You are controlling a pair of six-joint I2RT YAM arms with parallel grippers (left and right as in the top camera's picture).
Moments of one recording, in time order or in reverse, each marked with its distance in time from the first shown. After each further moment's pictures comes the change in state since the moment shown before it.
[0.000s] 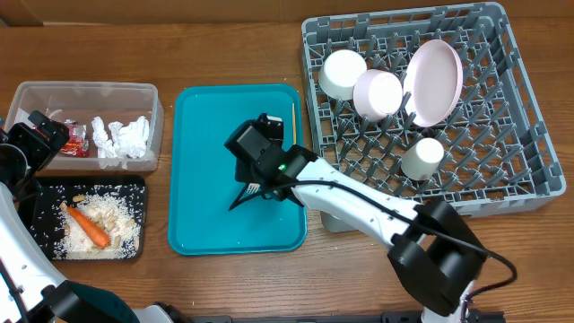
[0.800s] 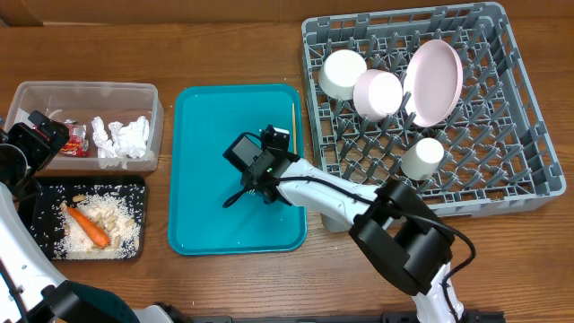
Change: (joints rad) left arm 0.000 0.000 0.000 0.000 0.000 0.000; right arm 0.000 0.156 -0.001 0.019 0.101 0.100
